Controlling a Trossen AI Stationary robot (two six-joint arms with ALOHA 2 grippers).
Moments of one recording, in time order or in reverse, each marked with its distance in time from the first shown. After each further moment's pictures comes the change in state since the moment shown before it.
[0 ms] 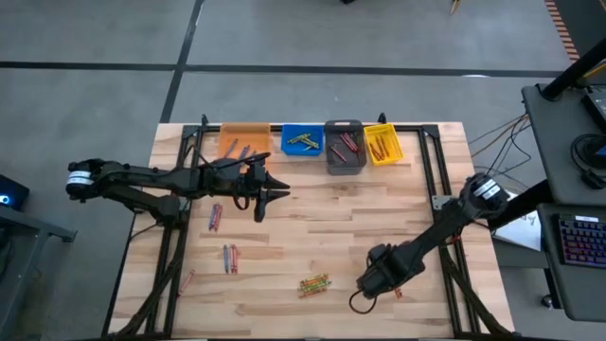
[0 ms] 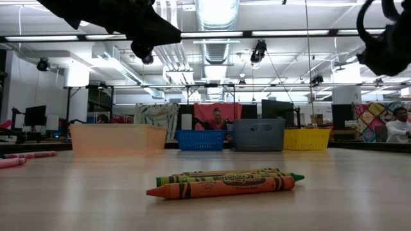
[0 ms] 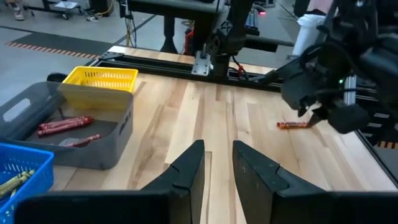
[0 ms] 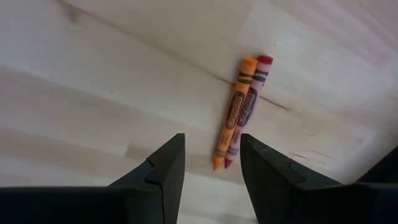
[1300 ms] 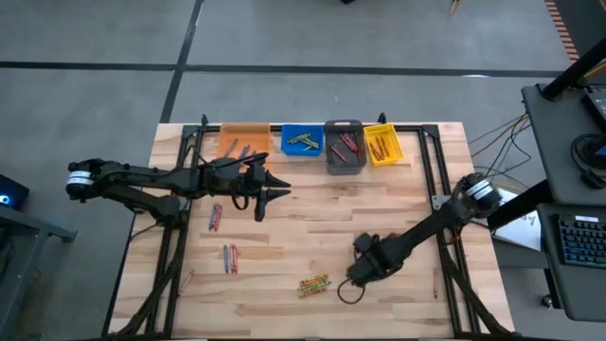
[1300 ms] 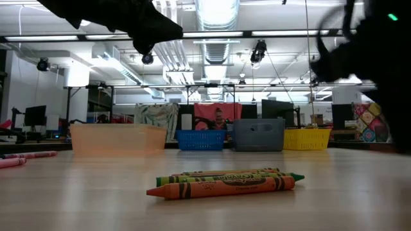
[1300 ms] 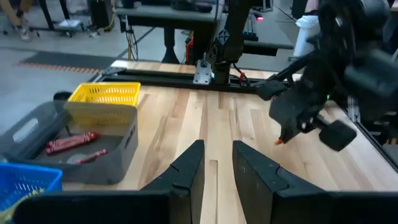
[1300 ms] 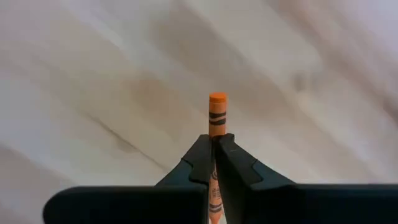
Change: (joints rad) left arm 0.000 0.001 0.001 0.037 -0.005 0.070; right arm -0.088 0.034 -0.009 0.039 0.298 -0.334
